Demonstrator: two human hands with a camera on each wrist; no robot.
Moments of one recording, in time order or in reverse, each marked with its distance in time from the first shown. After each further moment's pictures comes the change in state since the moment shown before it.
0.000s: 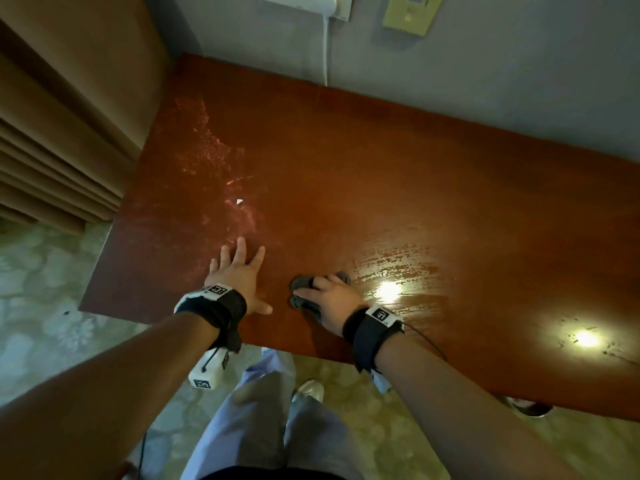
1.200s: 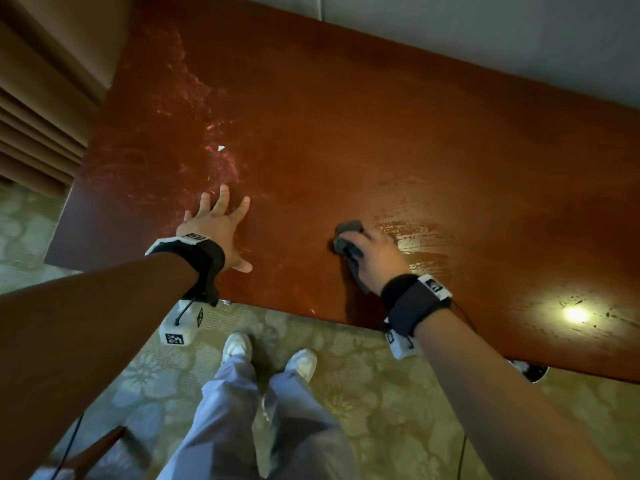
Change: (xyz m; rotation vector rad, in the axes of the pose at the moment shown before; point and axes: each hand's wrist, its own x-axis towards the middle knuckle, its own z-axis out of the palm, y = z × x) left_hand 0.005 -0.004 0.011 0.094 0.050 -0.012; right_hand -0.048 0.060 0.014 0.159 0.313 0.276
